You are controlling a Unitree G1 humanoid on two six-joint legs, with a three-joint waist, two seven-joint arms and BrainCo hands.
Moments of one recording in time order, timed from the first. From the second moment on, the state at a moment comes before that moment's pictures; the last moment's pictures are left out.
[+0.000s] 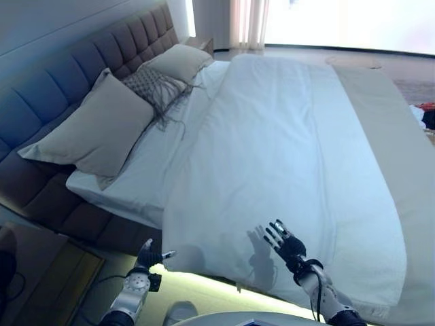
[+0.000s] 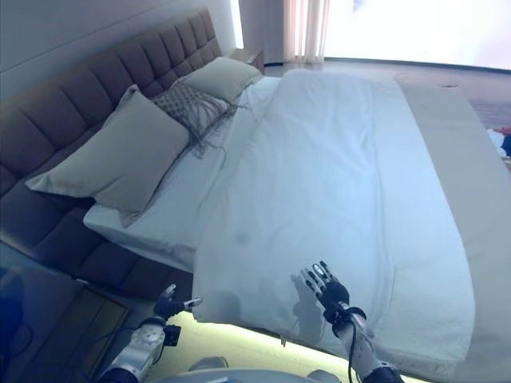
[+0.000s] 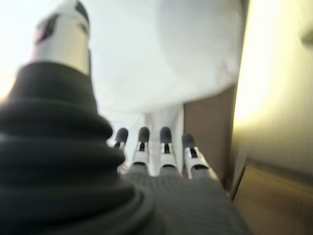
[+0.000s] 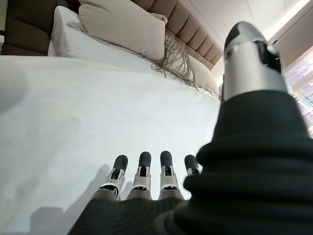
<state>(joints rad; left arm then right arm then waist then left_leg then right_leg) 0.05 0.29 -0.26 0.77 0.10 -0.01 0.26 0.11 -0.29 0.20 0.44 0.97 0.06 0.10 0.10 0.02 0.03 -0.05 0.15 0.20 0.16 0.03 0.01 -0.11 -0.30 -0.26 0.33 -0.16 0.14</state>
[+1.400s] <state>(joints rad) -0.40 0.27 -0.31 0.95 -0.40 -0.20 0.77 -0.24 -0.29 0.10 0.73 1.19 -0.28 0.00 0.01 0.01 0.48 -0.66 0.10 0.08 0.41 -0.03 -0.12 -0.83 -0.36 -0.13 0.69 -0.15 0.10</state>
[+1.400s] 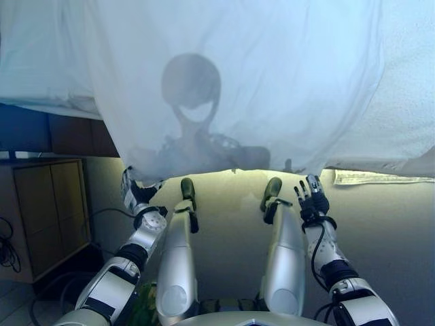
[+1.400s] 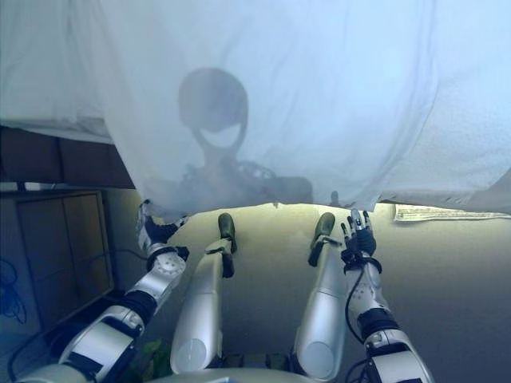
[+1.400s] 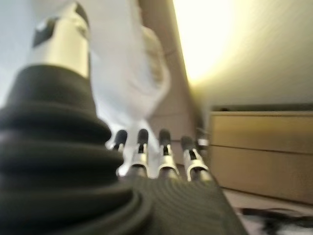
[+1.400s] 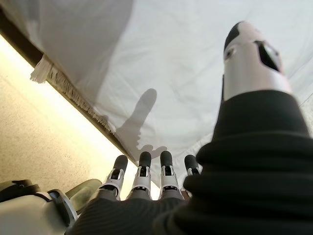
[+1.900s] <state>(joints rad) -0.35 0.17 -0.02 1.08 -1.47 0.05 -0.27 -0.26 -0.26 0.01 0.87 1.23 -0.31 0.14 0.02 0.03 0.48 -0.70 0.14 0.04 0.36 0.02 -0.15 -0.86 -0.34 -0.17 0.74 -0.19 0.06</state>
